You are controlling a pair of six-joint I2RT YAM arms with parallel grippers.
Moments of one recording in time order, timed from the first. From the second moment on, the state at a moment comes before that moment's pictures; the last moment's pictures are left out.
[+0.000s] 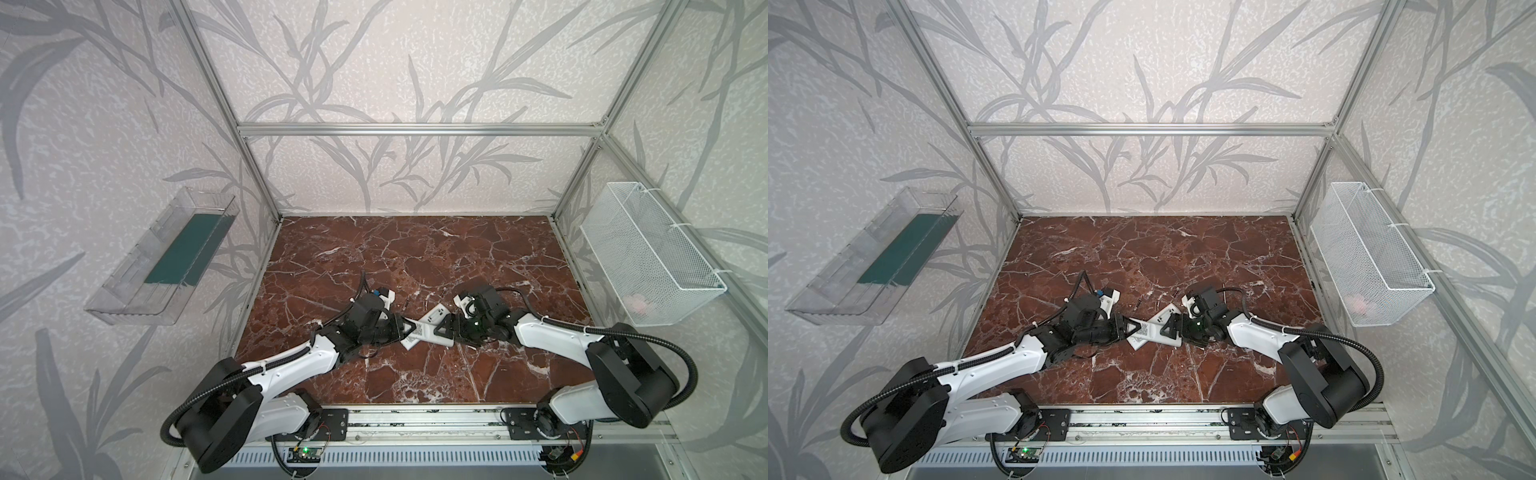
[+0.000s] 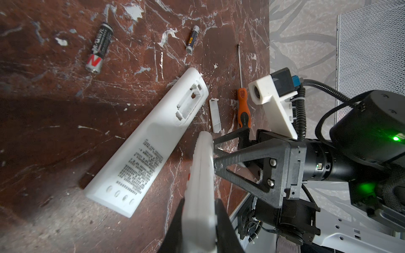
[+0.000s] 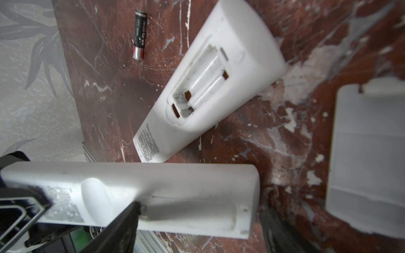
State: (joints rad) left arm -0.70 1.21 0.50 0.08 0.36 -0.99; right arm 0.59 1.45 0.64 -0.19 -0.48 0.74
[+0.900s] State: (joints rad) left arm -0.74 1.12 0.59 -0.17 0.24 -0.91; right arm 0.79 1.43 0.98 -0.78 0.08 0.56
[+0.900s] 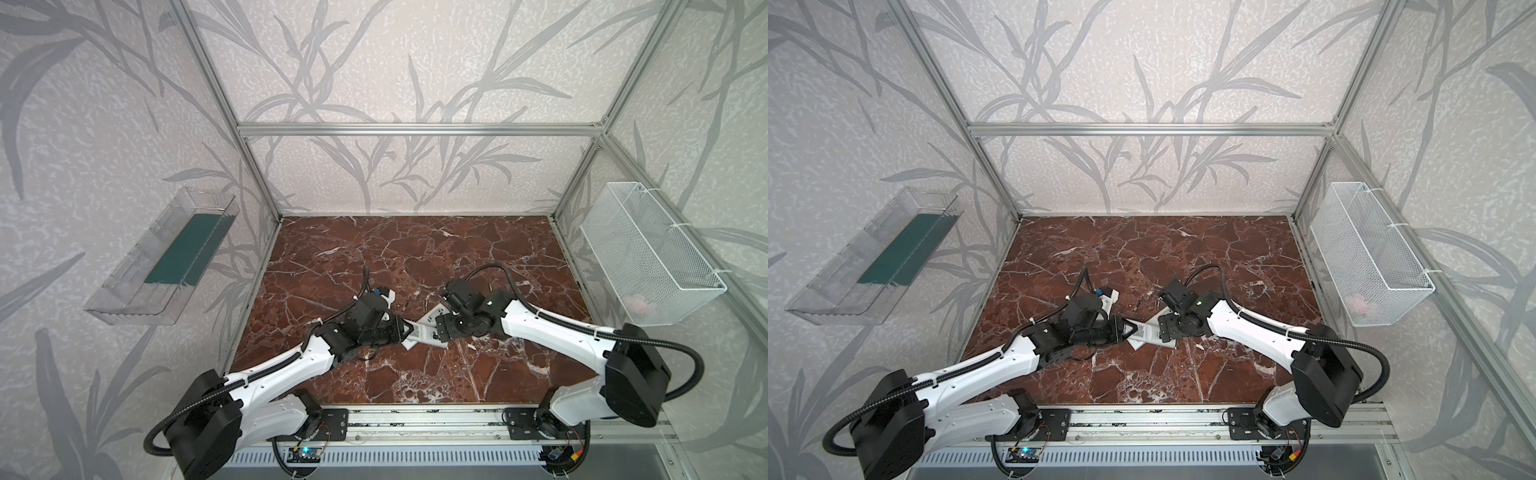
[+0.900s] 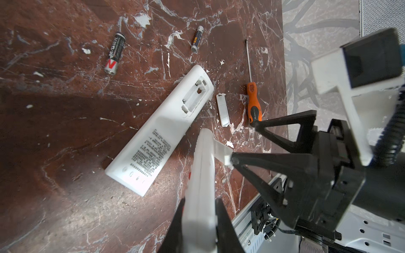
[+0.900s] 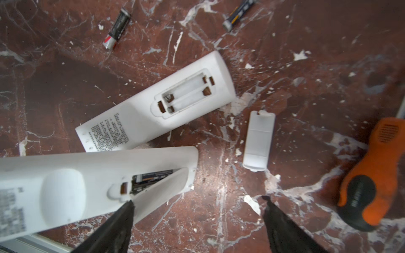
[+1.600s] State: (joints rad) left arm -0.74 1.12 0.58 -0.16 0.25 -0.91; right arm 0.63 1.06 0.79 -0.75 -0.22 0.46
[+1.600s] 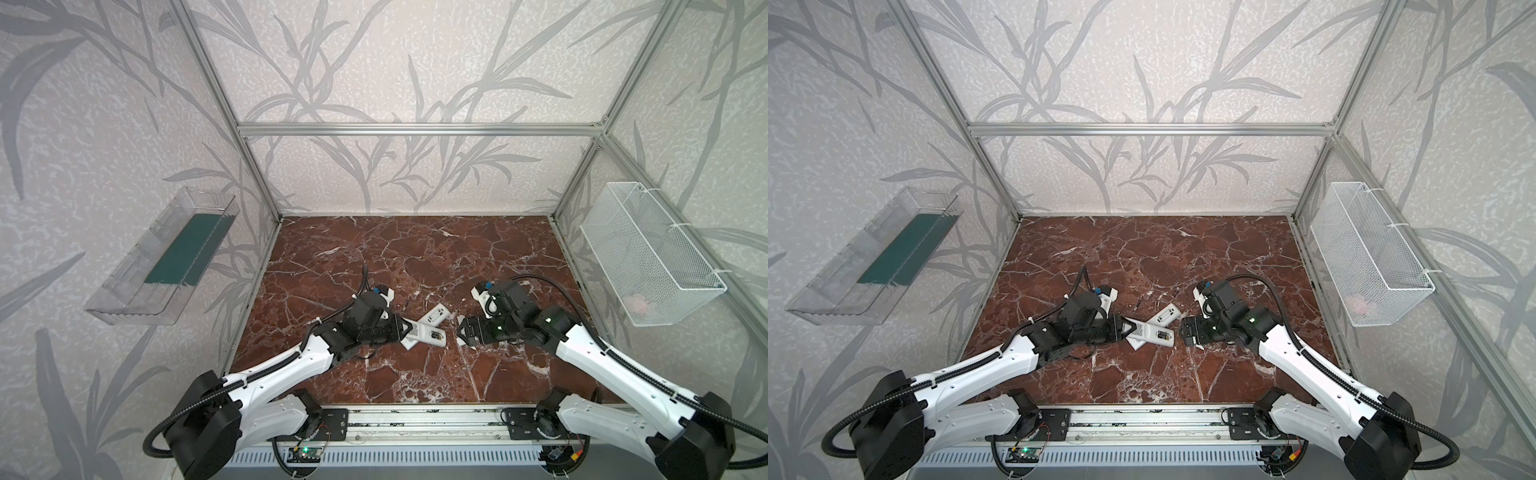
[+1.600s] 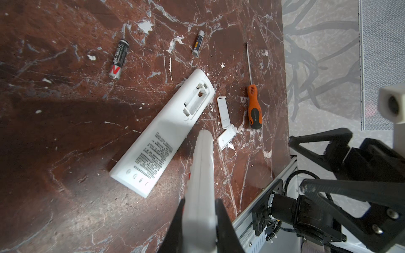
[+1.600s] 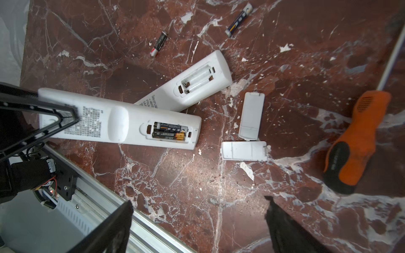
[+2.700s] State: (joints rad) left arm -0.73 0.74 0.41 -0.35 0.17 -0.97; right arm 0.65 1.68 0.77 -0.06 -0.74 0.71
